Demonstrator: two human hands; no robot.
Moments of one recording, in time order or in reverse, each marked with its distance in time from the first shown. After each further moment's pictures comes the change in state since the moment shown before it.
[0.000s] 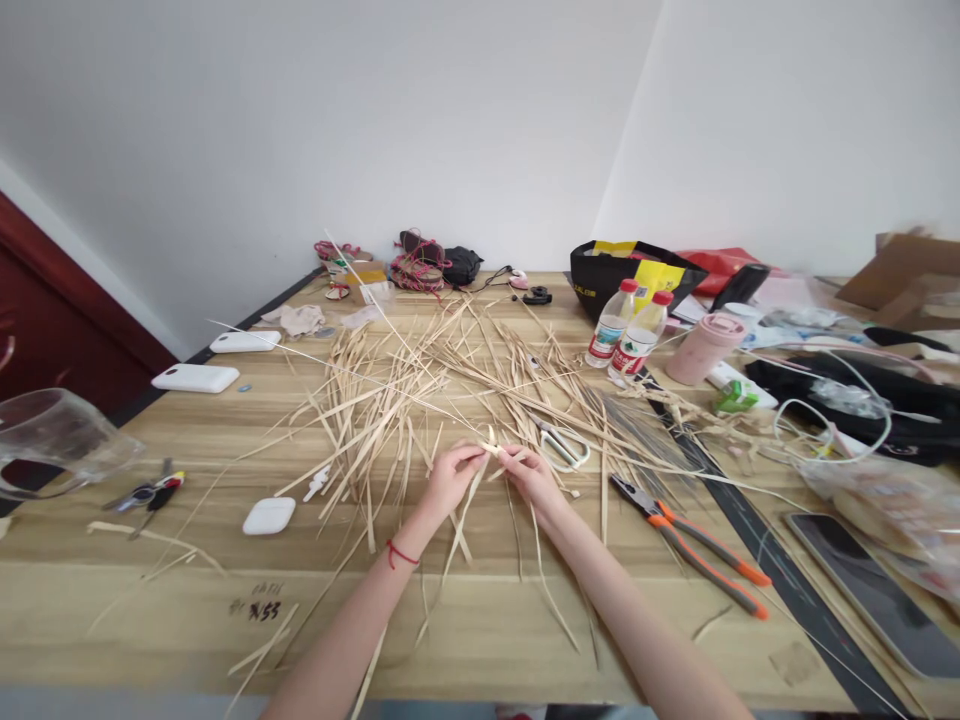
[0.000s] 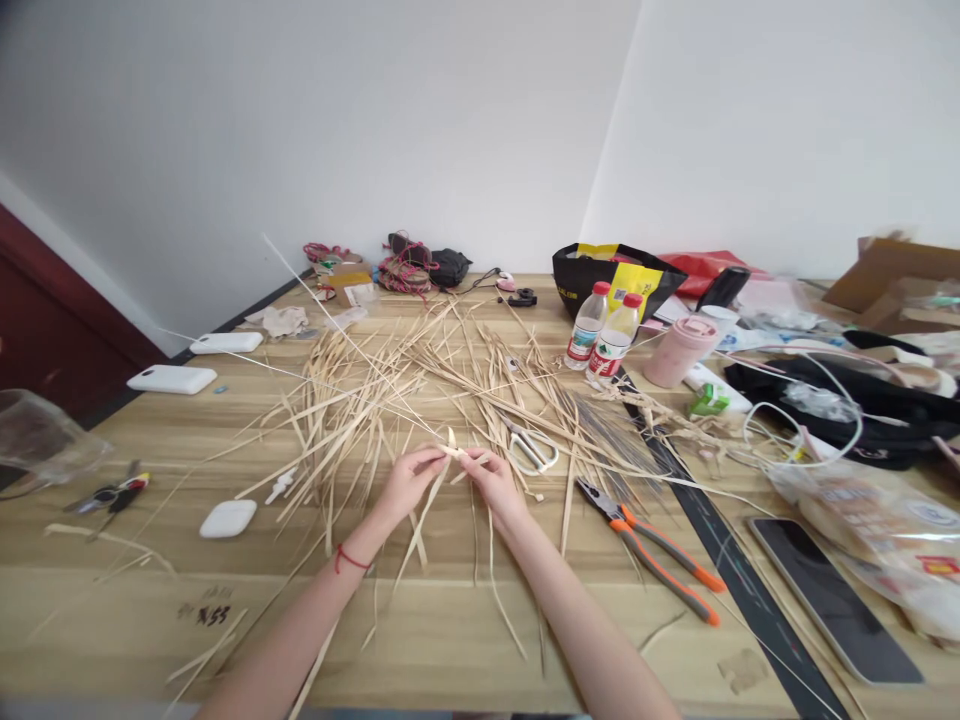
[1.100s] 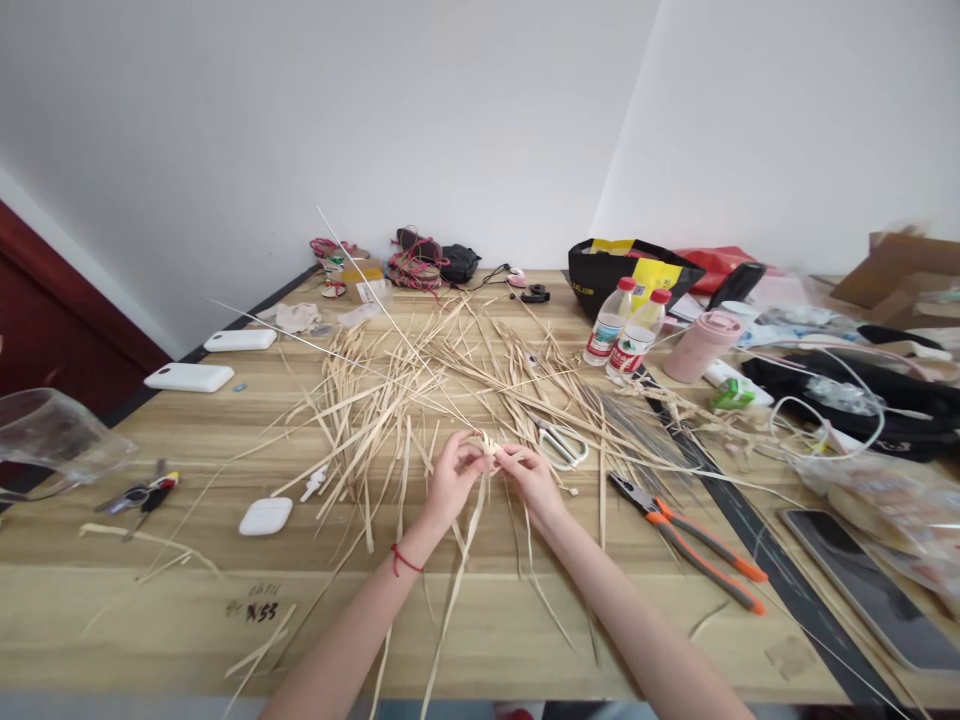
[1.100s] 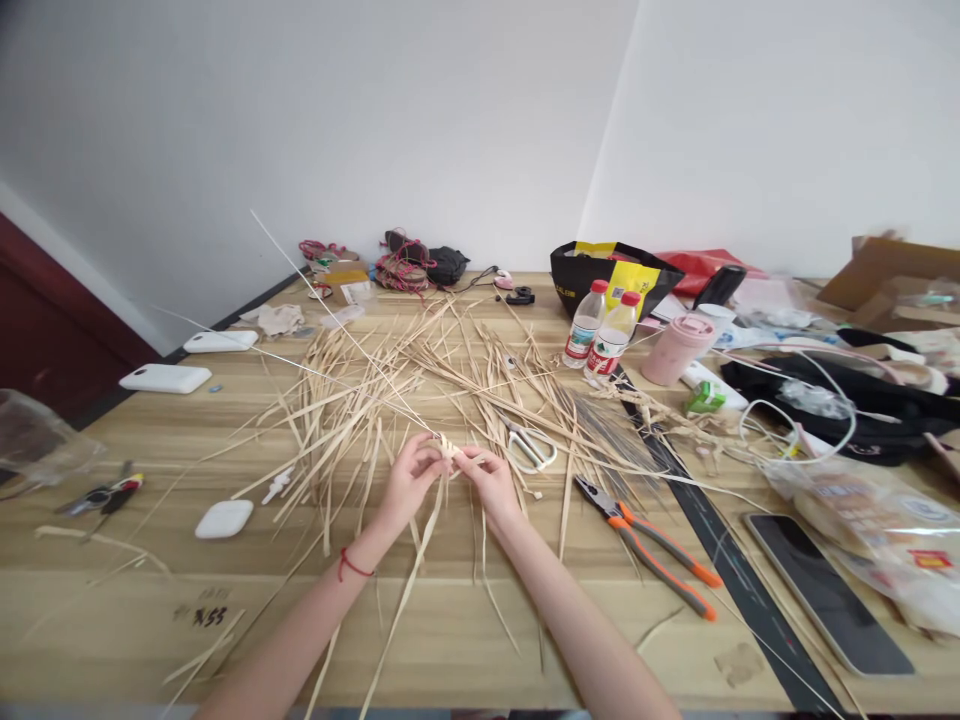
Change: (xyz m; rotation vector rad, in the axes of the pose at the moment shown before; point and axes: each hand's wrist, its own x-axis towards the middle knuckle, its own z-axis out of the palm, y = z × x) left_hand -0.007 0.007 0.014 -0.252 0.119 -0.109; right_hand -0.008 -0.003 0.011 0.027 0.055 -0.053
